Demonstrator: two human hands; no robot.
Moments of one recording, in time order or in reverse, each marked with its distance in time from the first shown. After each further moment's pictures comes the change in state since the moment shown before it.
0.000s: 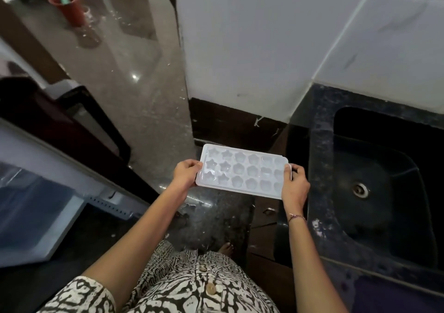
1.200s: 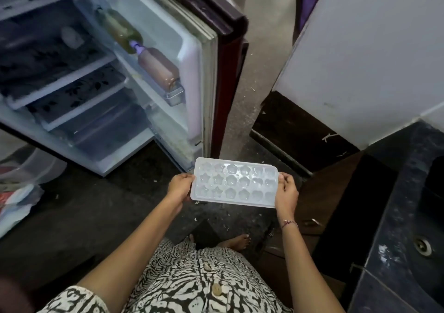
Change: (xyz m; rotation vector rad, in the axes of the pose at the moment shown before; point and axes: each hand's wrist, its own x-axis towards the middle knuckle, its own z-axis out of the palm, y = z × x) left_hand -0.090 -0.146 -0.186 -0.253 0.355 -0.241; right_hand -0.159 -0.020 0.111 -0.024 -0.455 -0.177
